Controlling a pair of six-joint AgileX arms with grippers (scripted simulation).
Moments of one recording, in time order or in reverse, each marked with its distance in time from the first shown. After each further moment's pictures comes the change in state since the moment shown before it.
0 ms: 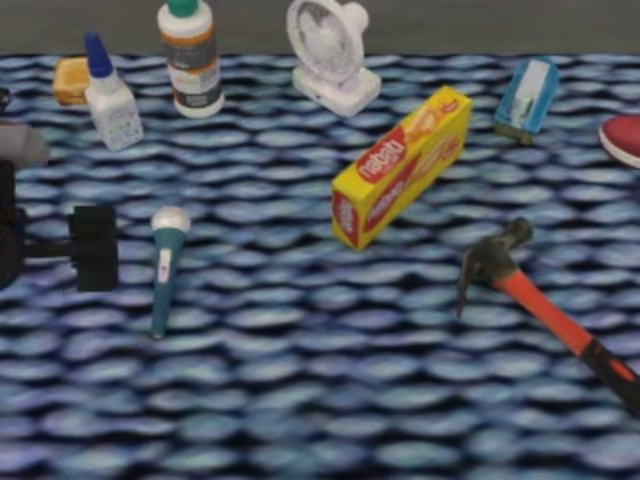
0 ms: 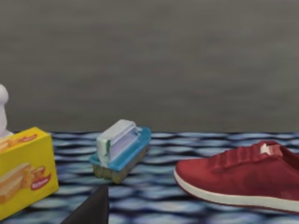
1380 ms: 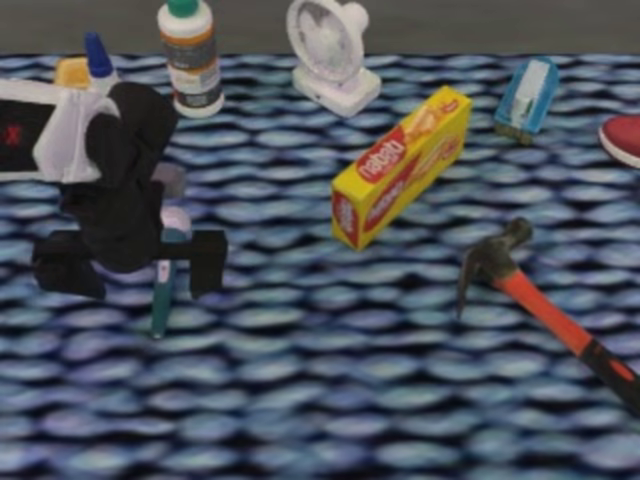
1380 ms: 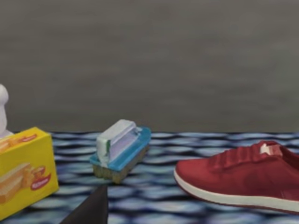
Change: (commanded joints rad) left arm -0.118 0.840 0.447 -0.167 -0.005 -0.107; right arm 0.000 0.000 0.000 0.000 0.000 0.000
